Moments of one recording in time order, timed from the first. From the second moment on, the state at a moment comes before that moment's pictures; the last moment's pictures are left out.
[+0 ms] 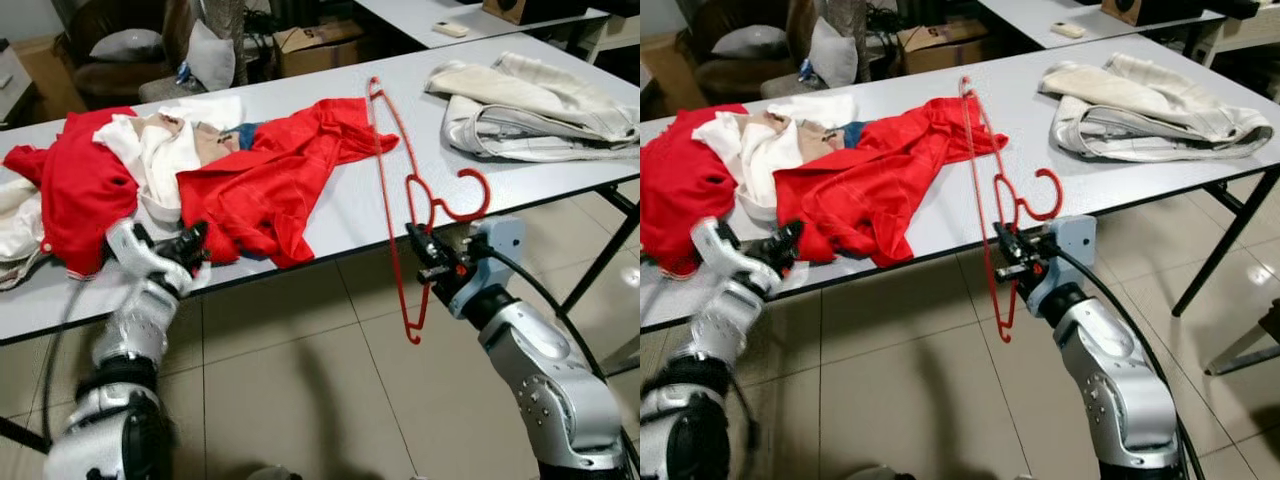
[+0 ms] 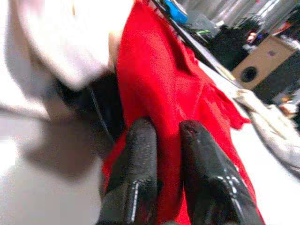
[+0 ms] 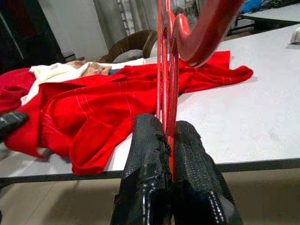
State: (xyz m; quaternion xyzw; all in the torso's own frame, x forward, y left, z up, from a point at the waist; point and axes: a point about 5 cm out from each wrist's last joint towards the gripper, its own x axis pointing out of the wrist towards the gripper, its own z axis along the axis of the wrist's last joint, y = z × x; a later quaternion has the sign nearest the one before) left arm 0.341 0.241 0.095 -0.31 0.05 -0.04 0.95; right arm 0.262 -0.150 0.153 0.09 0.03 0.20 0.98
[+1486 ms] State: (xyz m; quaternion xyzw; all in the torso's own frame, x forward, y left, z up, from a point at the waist) left arm 0.353 0.072 0.118 0.31 -0.01 -0.42 0.85; right arm 0.271 -0.185 0.159 0.11 0.00 0.06 0.99
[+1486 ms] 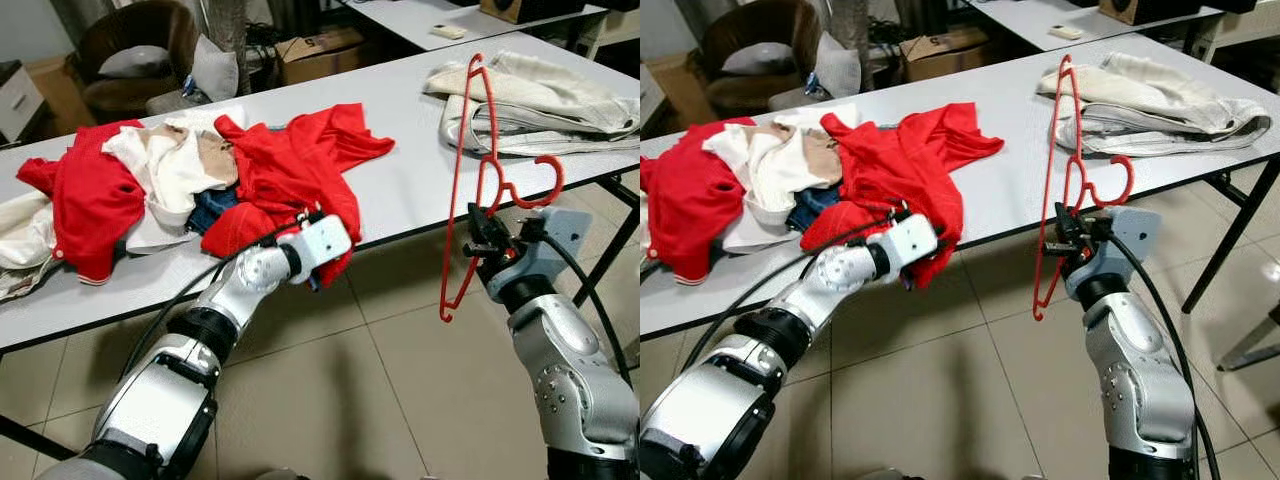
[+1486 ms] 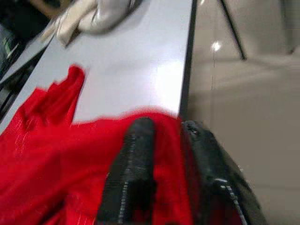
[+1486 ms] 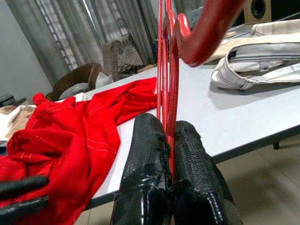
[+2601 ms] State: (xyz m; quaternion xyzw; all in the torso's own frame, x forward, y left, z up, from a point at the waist) left arm 0.316 0.123 0.098 0.04 0.11 -0.21 0.97; right arm 0.227 -0.232 0.118 -0.02 0.12 0.02 0.99
